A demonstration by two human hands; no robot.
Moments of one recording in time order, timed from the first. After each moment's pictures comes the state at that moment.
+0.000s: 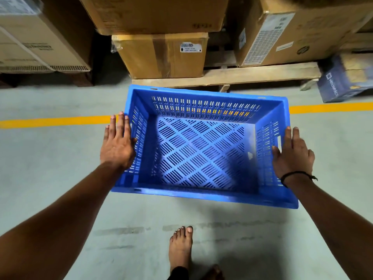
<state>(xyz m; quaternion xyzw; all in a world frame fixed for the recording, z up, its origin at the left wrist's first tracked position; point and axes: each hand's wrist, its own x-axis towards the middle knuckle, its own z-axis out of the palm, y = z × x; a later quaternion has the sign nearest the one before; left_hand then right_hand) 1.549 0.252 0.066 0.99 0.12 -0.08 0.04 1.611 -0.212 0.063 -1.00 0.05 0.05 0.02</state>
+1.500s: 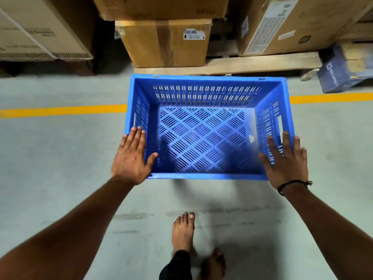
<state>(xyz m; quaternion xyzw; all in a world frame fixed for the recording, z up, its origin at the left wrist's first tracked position) 1.475 0.217 0.076 0.99 0.04 -0.11 0.00 1.541 -0.201 0.075 -0.99 0.00 0.12 -0.03</state>
